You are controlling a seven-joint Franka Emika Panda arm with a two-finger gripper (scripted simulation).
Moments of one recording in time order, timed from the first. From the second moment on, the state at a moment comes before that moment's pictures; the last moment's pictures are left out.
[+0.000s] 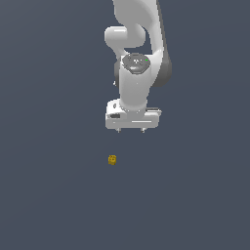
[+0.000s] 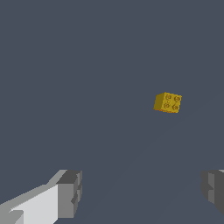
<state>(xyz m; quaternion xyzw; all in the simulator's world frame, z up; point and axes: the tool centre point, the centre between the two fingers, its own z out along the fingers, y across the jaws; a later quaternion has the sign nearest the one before) -0.010 0.025 0.176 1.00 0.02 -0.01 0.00</state>
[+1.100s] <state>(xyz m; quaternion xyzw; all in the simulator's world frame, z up) 0.056 -0.051 0.088 1.00 -0.08 0.00 0.00</state>
